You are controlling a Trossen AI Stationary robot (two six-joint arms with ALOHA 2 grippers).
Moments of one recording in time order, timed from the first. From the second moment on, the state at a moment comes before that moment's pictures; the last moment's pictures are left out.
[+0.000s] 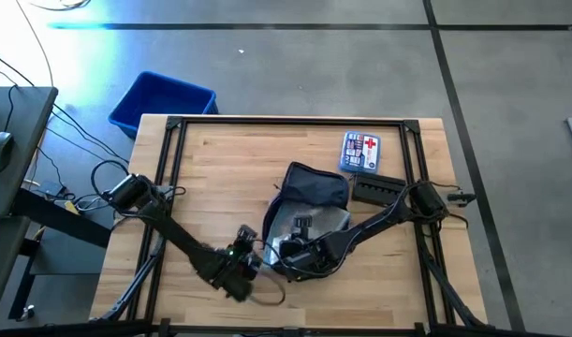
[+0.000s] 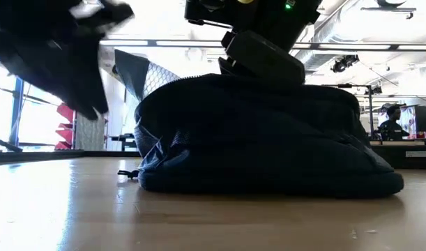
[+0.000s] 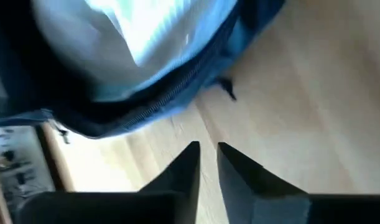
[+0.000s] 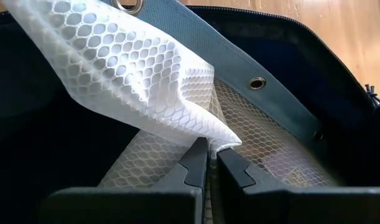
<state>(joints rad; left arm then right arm) -0.65 1.88 1.26 -0.91 -0.63 -0.07 0.44 2.11 1.56 -0.64 0.55 0.25</state>
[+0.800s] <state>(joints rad) -0.57 1.88 1.20 -0.61 -0.27 0.24 0.49 2.11 1.56 -0.70 0.50 0.27</state>
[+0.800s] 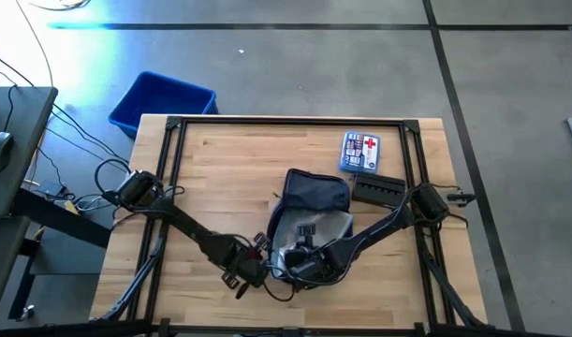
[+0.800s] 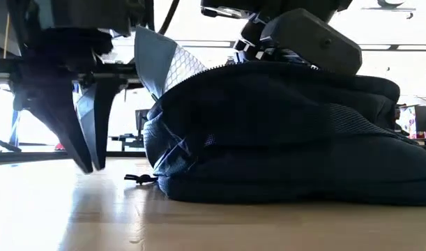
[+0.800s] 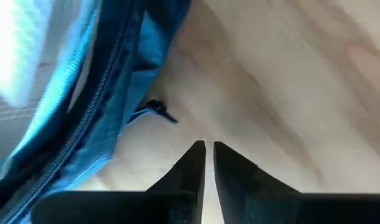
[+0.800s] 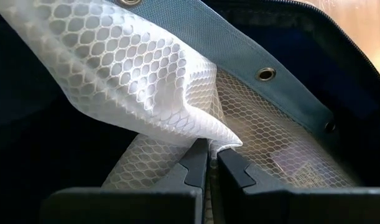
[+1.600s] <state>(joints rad) -0.49 1.88 1.21 -0.44 -0.34 0.39 0.49 2.11 1.56 -0.68 0.48 0.25</state>
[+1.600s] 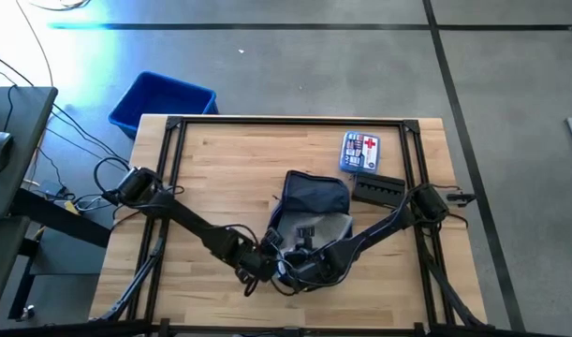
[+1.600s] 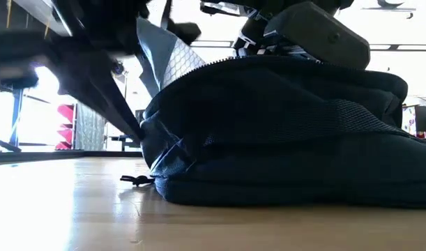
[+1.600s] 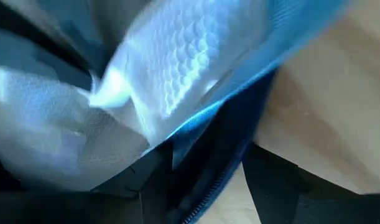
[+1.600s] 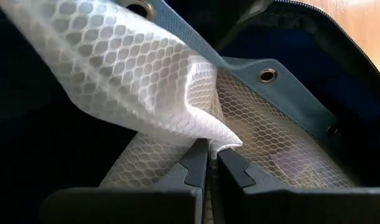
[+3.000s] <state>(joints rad) -0.75 1.88 1.49 -0.58 -0.59 0.29 0.45 2.11 1.56 -0.61 0.67 0.35</state>
